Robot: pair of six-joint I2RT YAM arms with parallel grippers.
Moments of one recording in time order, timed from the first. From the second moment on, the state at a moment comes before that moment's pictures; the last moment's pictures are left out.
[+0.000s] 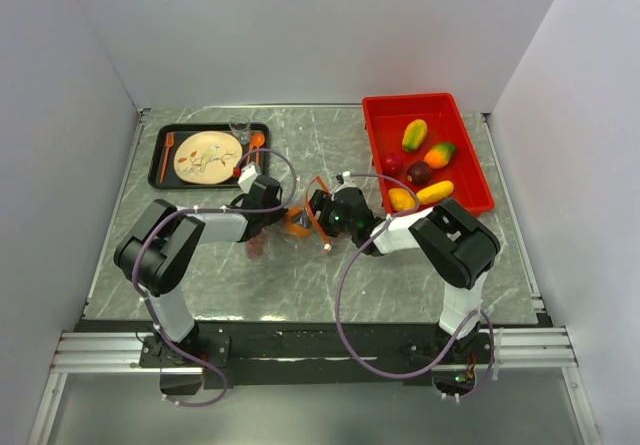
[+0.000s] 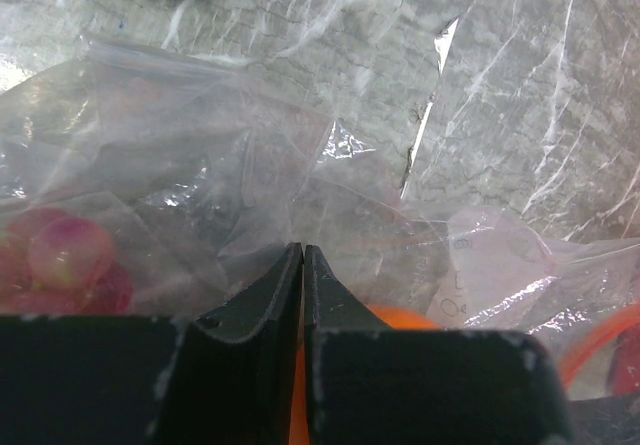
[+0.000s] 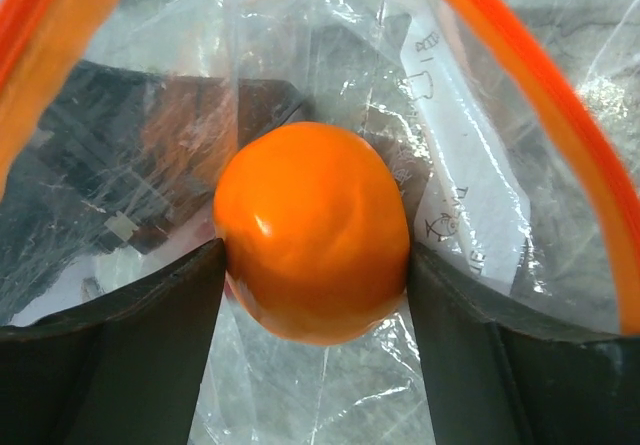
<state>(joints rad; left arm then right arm) -0.54 1.76 0.82 0.22 -0.28 -0.95 0.70 1.86 0.80 0.57 -0.12 0.93</state>
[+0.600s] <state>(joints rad) -0.58 1.74 0.84 0.12 -0.31 -0.94 0.71 1.69 0.77 0.40 -0.05 0.87</state>
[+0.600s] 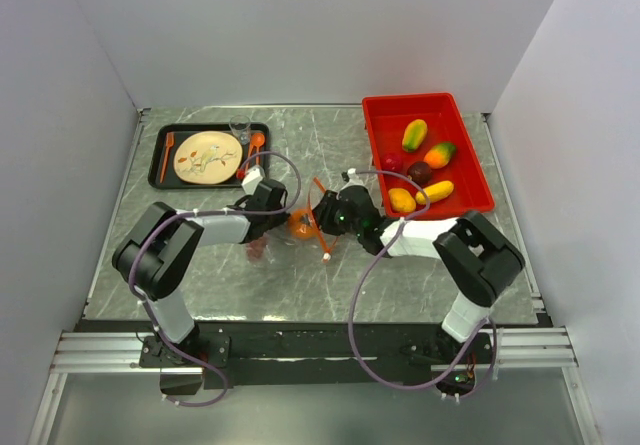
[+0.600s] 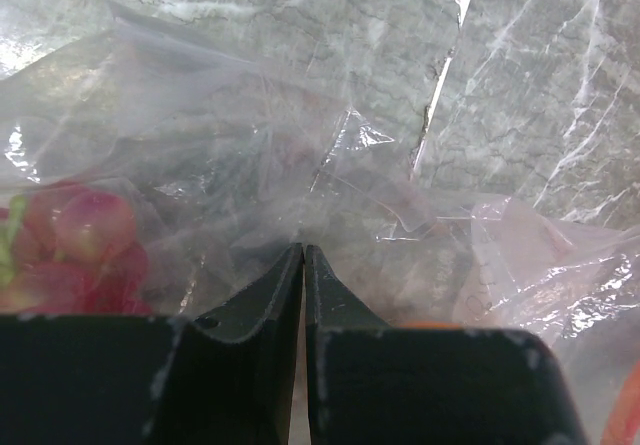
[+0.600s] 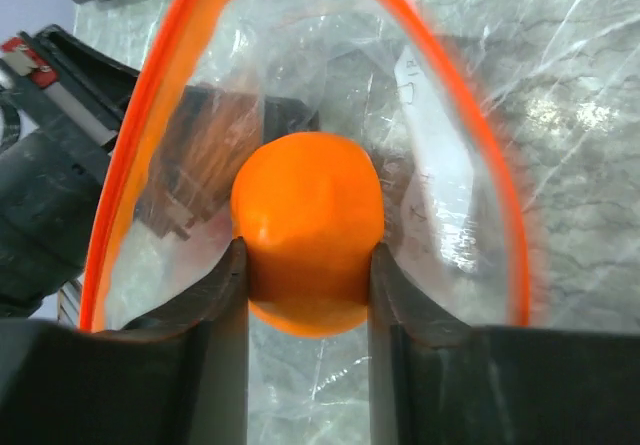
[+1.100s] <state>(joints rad) -0.55 1.73 0.83 0.11 -0.27 -0.94 0.72 1.57 0.74 0.35 -0.01 0.85</state>
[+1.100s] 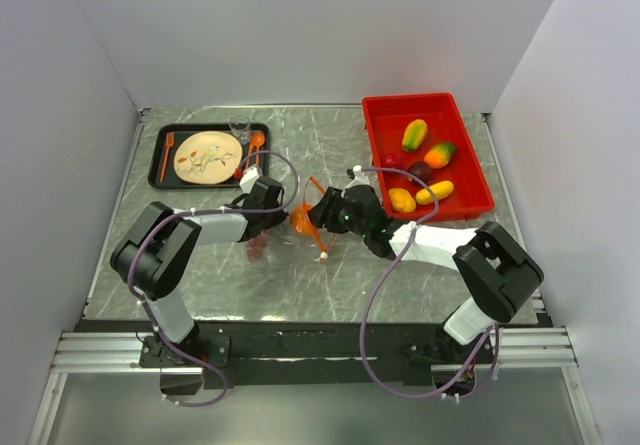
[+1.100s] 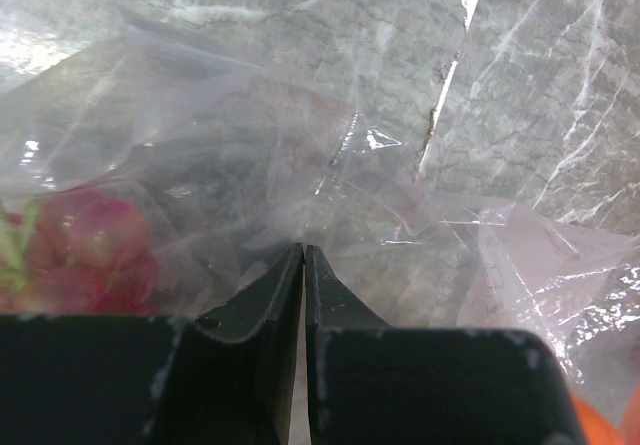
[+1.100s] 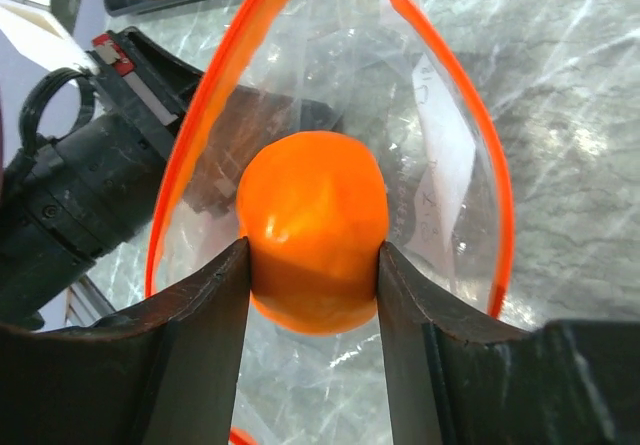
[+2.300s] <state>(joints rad) -0.53 1.71 0.83 0.07 -0.24 -0.94 0.12 1.43 0.93 0.04 -0.02 0.75</state>
